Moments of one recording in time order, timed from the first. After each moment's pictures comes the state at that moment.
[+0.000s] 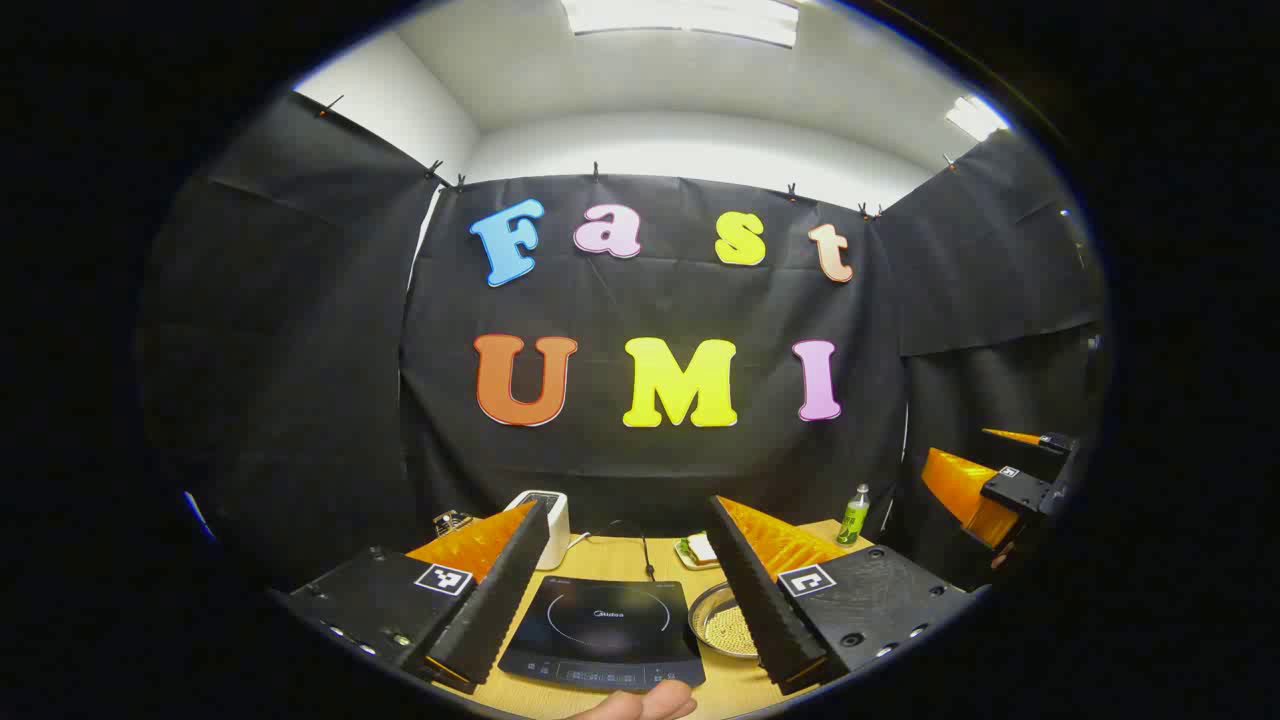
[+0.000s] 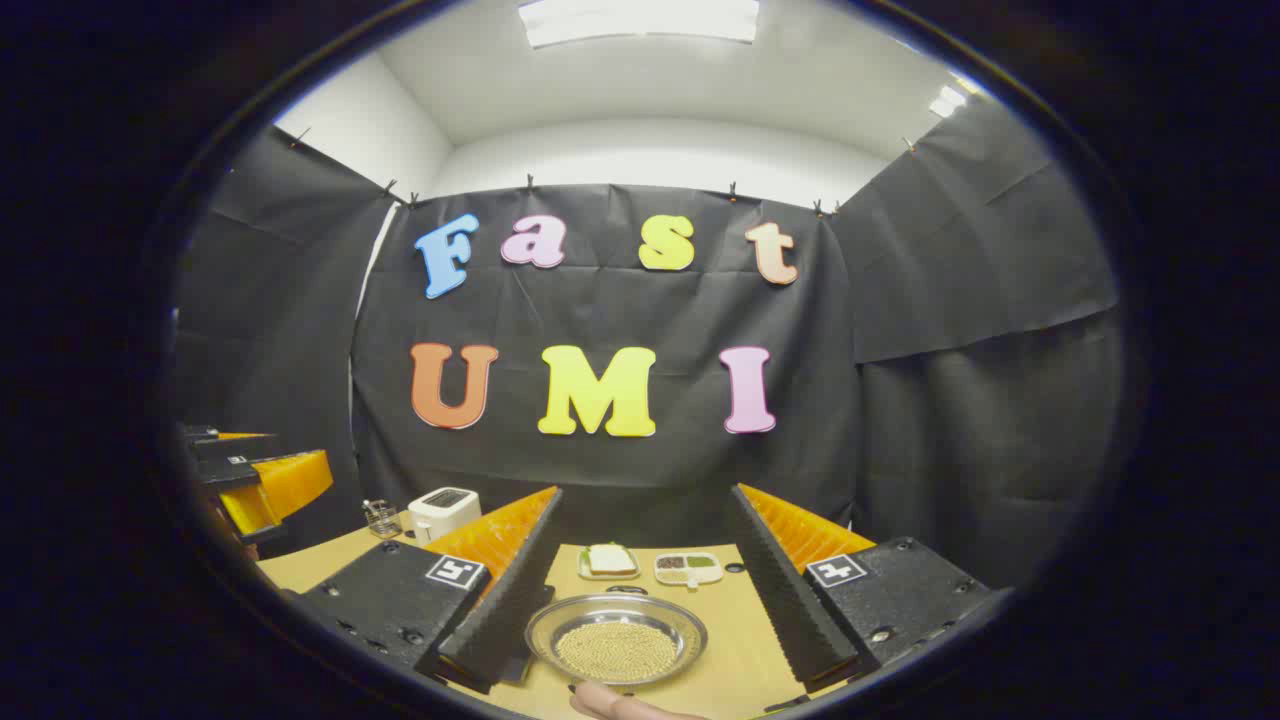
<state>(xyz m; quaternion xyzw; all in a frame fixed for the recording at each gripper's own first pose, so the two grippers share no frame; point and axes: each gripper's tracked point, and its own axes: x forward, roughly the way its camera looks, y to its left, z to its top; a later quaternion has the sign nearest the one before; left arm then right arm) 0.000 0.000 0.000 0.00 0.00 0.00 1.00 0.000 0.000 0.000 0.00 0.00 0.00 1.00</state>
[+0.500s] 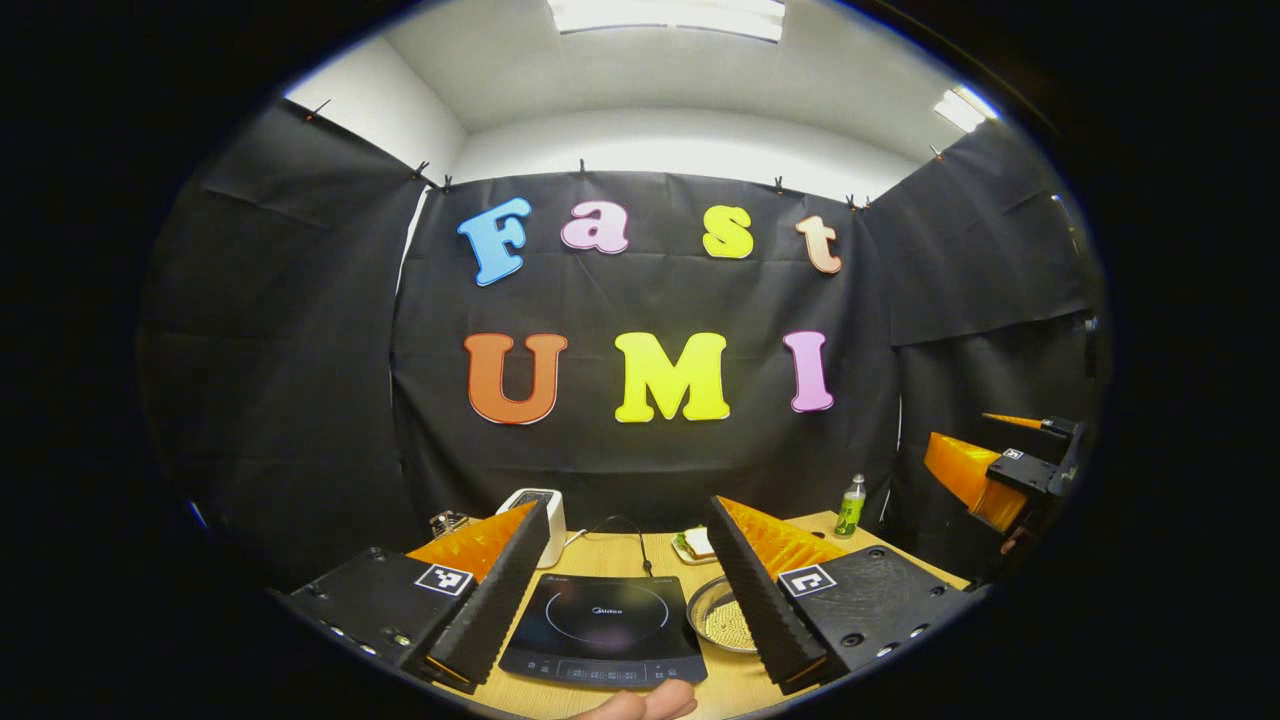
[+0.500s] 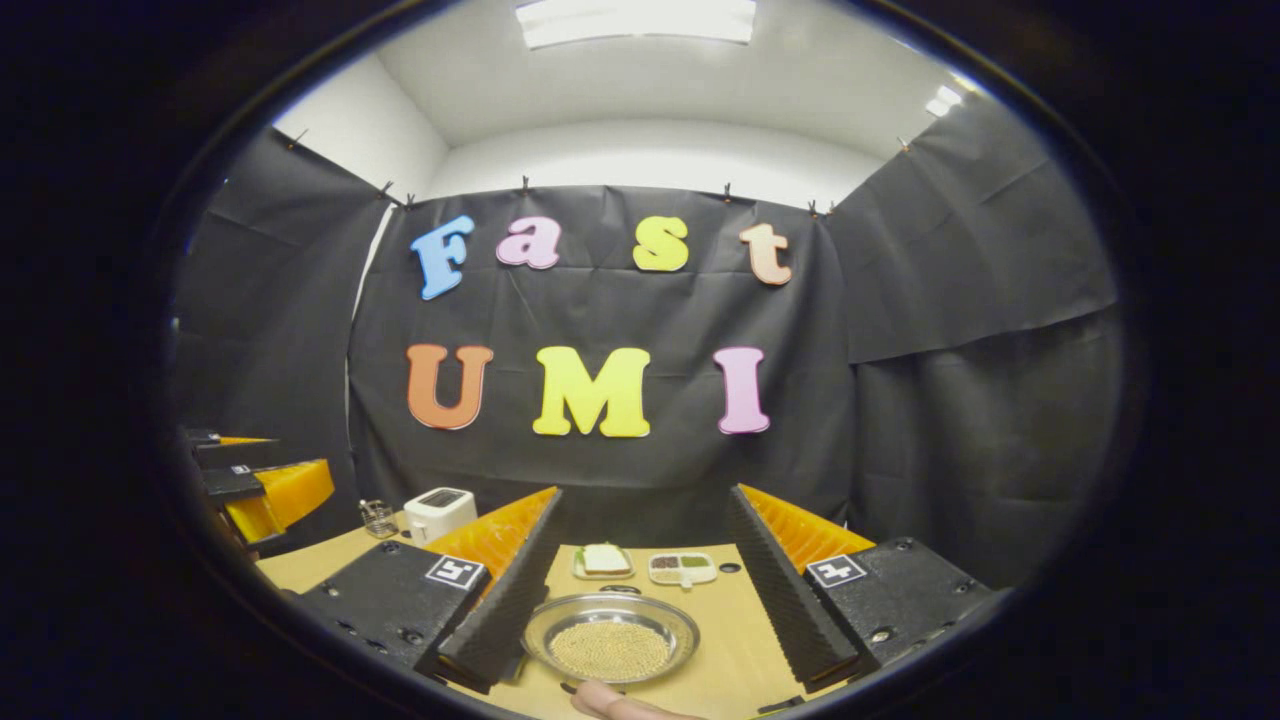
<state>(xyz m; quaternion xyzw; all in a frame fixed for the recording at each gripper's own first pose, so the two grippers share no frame) -0.002 -0.011 -0.010 0.02 0.01 -0.02 1.00 0.000 -0.010 -0.004 0.00 0.00 0.00 1.00</state>
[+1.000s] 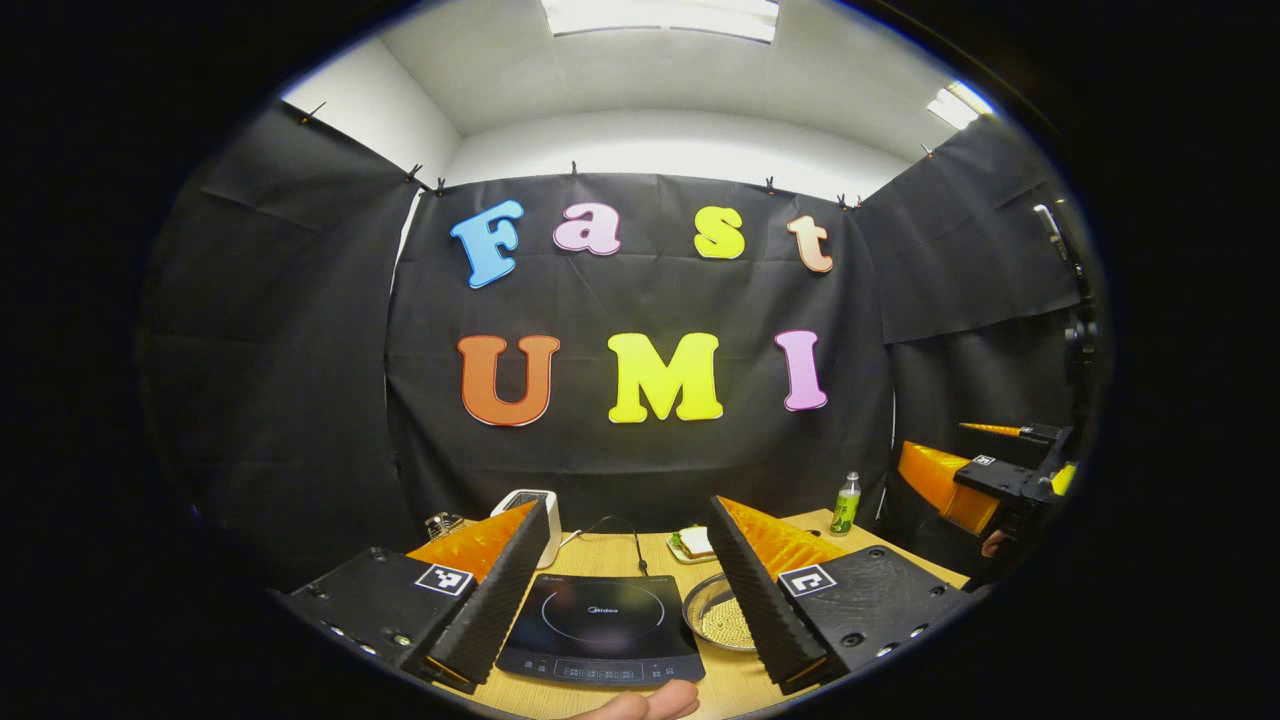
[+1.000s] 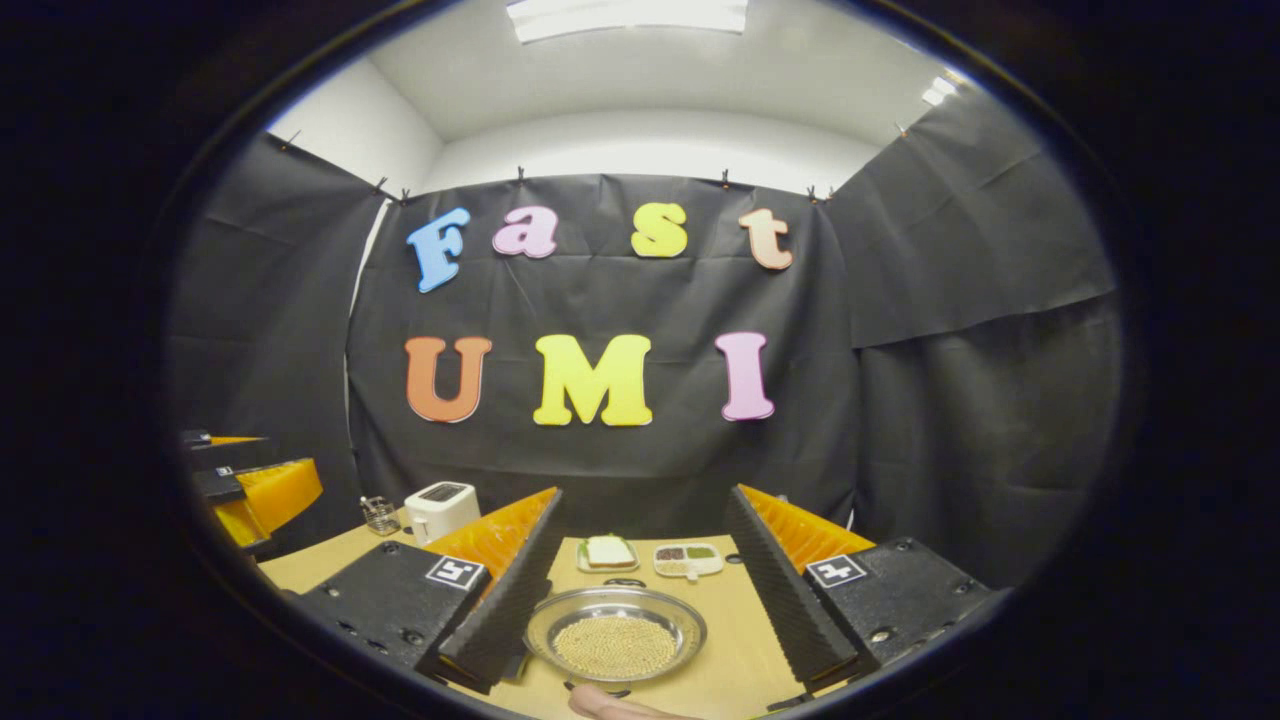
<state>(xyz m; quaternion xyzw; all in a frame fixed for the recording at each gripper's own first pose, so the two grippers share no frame) -0.006 -0.016 -0.013 0.02 0.00 -0.02 1.00 0.016 -0.006 -0.029 0.01 0.03 0.00 1.00</state>
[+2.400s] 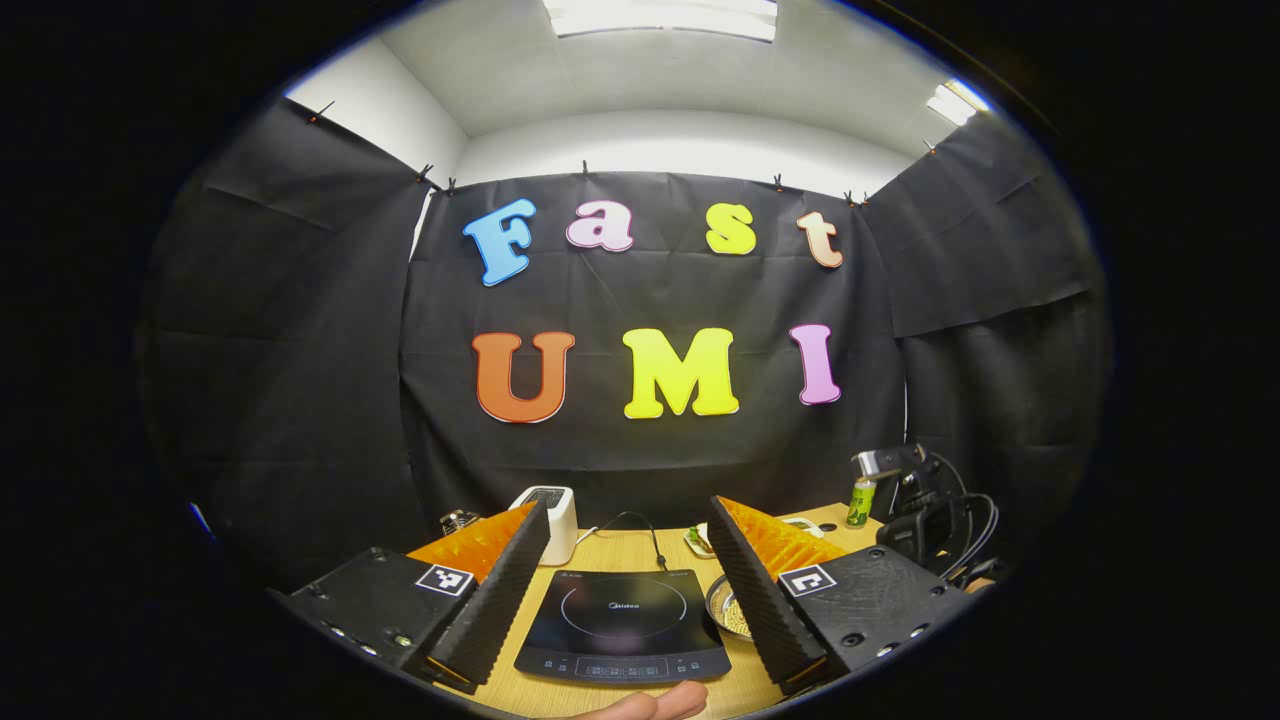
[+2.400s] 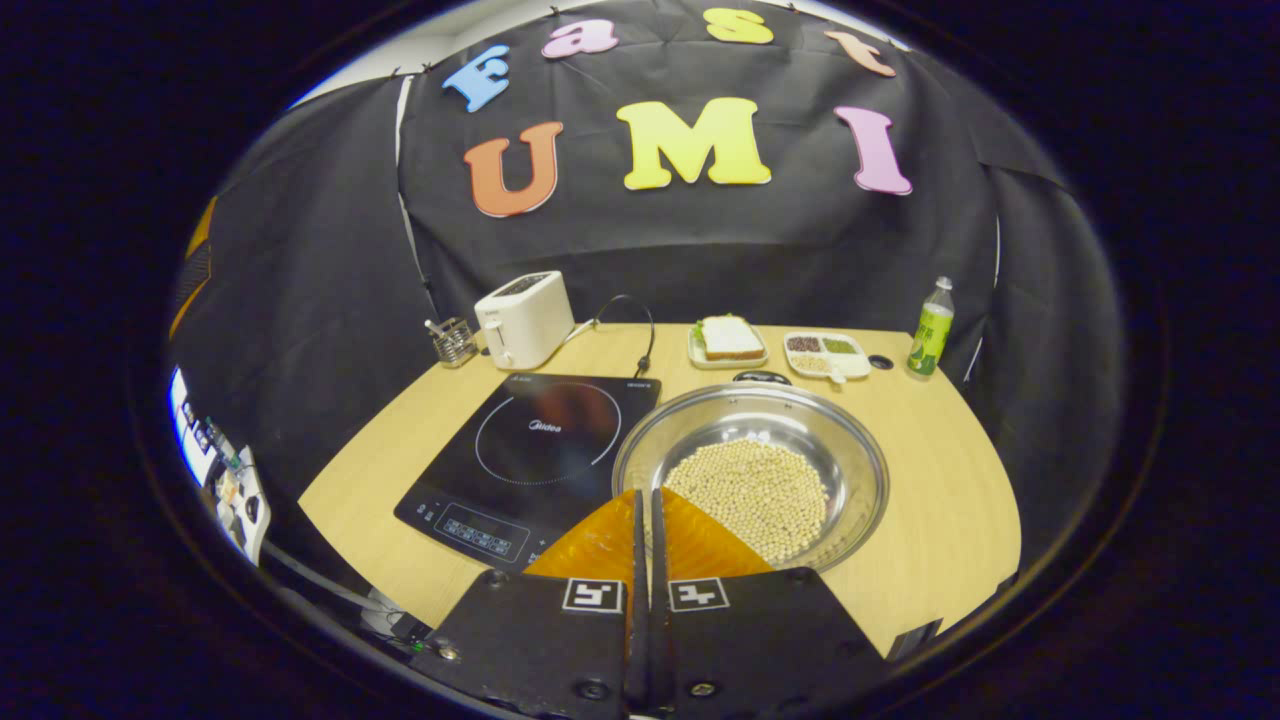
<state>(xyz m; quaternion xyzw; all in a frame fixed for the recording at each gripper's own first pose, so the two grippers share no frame) -0.007 0.012 -0.034 0.02 0.00 -0.01 1.00 0.045 0.105 -0.273 0.04 0.36 0.14 0.92</state>
